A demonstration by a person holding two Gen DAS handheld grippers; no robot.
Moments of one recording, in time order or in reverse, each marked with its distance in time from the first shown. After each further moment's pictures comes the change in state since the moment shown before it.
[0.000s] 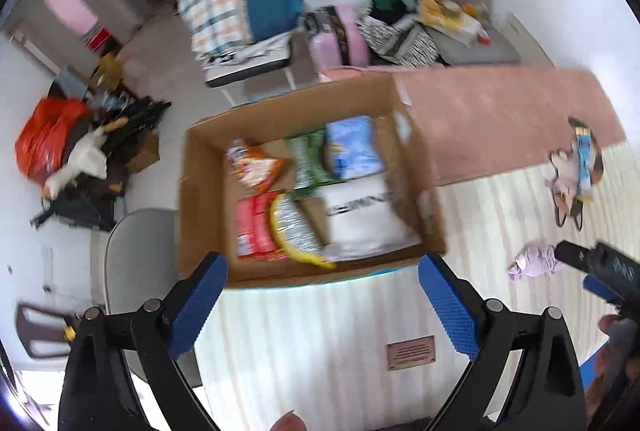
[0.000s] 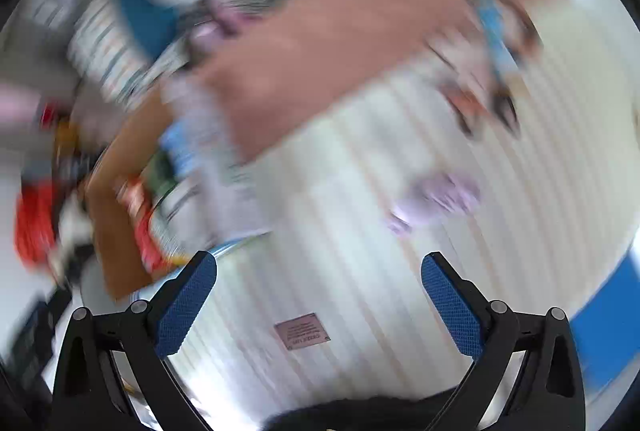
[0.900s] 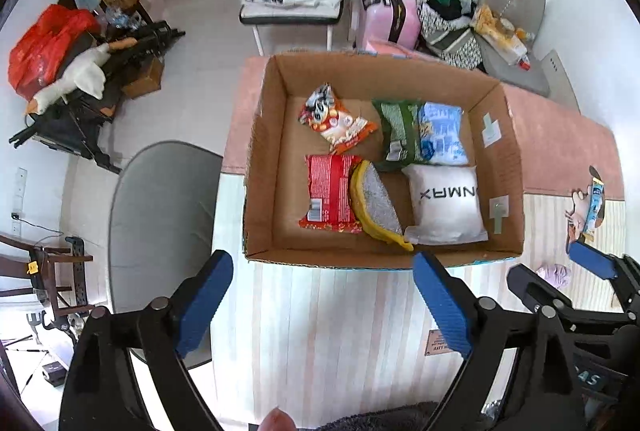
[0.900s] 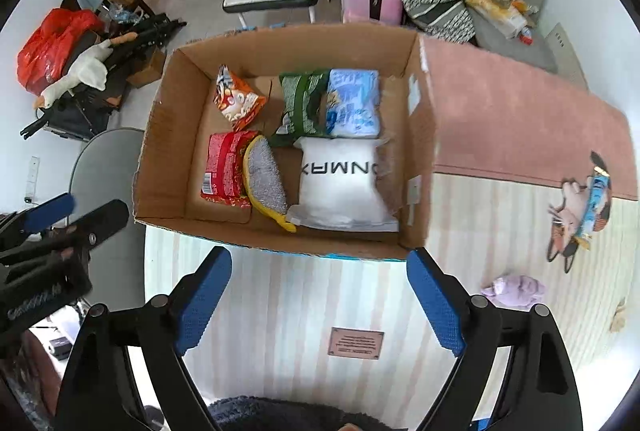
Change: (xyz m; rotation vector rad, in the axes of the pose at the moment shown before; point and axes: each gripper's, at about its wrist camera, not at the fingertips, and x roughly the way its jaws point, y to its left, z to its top) left arm 0.030 0.170 -0.034 -0.266 0.107 -0.111; right arm 0.020 0.268 -0.113 -0.774 -0.024 -0.134
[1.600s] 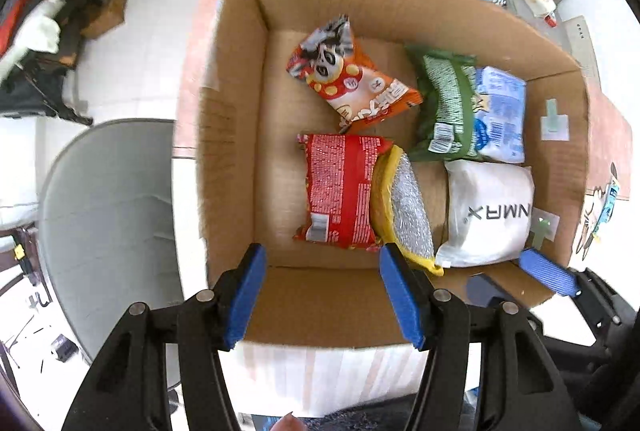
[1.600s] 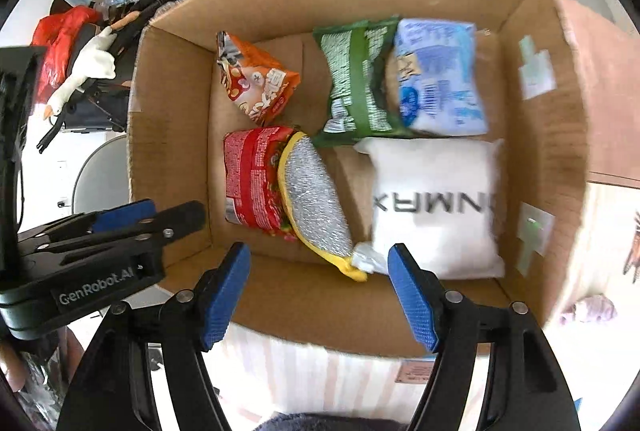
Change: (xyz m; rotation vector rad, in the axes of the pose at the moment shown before) left arm 0.122 0.007 0.060 -0.004 0.346 -0.066; right arm 0.138 0.050 0.056 0.070 0.234 0.146
